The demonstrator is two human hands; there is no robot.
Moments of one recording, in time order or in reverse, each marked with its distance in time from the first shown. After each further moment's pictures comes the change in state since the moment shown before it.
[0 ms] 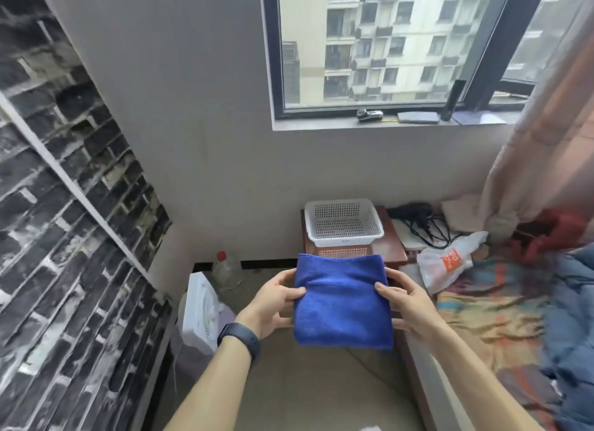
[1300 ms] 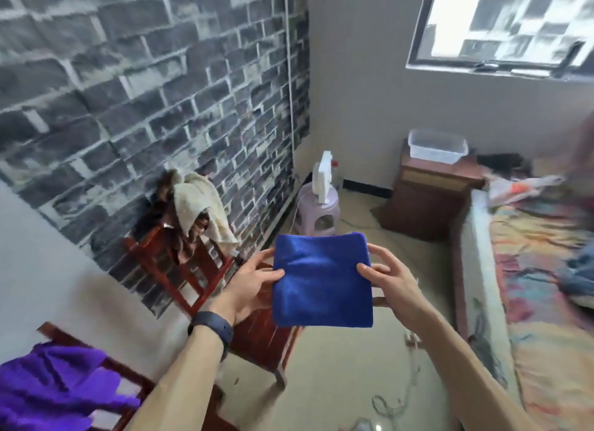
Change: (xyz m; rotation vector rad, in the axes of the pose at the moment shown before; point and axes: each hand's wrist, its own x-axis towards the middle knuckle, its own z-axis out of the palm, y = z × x) left_hand -0.708 -0.462 -0.002 -0.222 0.399 0.227; right_hand -0.676 0.241 0.094 -0.164 -0.509 -0.095
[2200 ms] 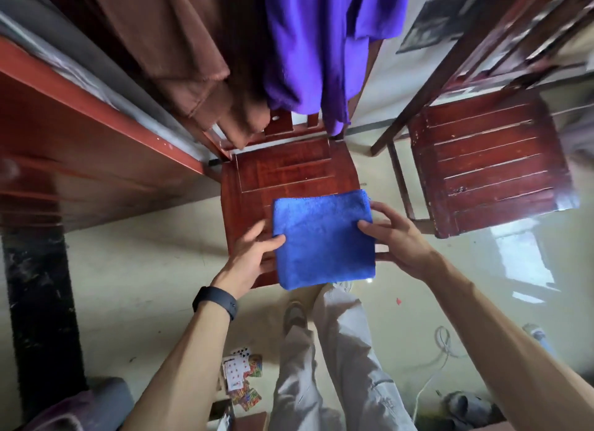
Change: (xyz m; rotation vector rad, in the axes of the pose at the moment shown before) left_hand -0.192 -0.468 -0.273 -0.674 0.810 -0.243; right_hand 0.029 0.390 0.355 -0.459 -0.887 0.700
